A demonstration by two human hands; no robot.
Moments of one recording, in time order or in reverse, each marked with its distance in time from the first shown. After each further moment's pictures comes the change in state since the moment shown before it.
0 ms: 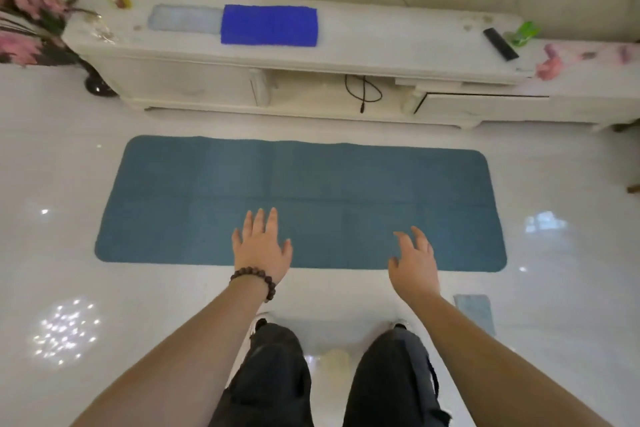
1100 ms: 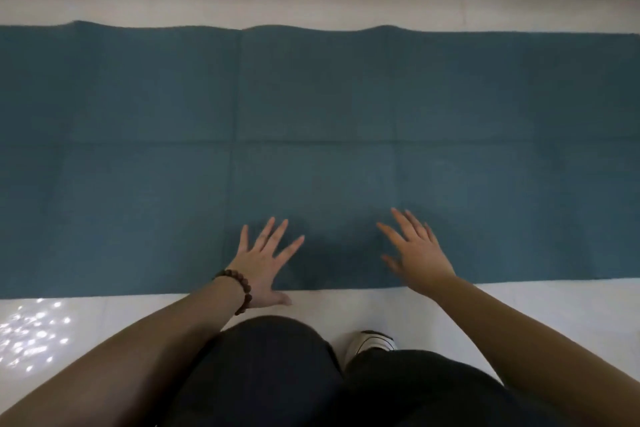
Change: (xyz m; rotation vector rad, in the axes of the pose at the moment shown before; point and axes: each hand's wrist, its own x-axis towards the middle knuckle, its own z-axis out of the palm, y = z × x) left_hand 0.345 -0.169 0.537 0.463 -0.387 0.571; right_hand 0.344 0.153 0.515 -0.412 -0.248 -0.348
